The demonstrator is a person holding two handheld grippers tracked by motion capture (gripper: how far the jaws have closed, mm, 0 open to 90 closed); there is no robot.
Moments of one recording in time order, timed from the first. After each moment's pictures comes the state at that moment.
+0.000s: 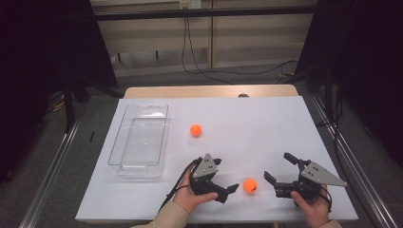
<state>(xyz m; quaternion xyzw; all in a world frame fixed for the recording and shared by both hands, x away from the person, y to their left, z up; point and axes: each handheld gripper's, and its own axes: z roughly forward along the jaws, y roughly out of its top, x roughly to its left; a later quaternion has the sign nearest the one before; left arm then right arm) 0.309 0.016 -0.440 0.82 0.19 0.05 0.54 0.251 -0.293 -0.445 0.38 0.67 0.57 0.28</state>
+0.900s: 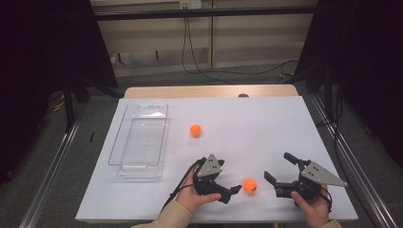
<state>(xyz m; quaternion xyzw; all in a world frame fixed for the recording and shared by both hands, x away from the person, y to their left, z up) 0.309 0.008 -0.441 0.83 0.19 0.04 0.53 0.251 -0.293 -0.445 0.38 0.67 0.57 0.29</state>
